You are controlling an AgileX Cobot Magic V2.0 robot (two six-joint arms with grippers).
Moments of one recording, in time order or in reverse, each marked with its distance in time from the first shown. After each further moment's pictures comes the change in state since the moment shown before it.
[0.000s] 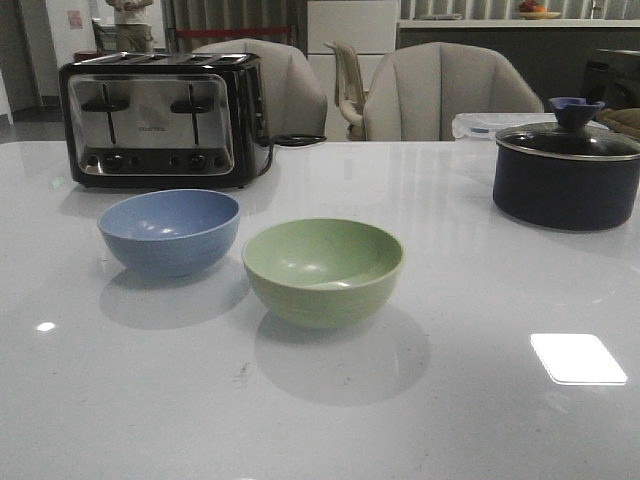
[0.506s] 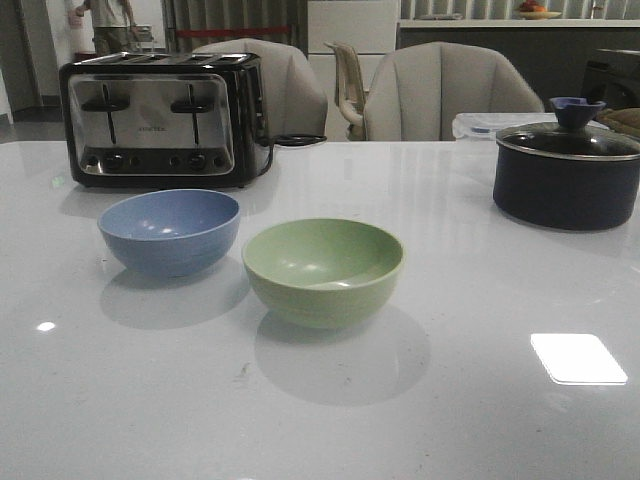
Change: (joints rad) left arm 0.000 0.237 -0.134 -0.002 0.045 0.043; right arm 0.000 -0.161 0.060 0.000 -0.007 0.000
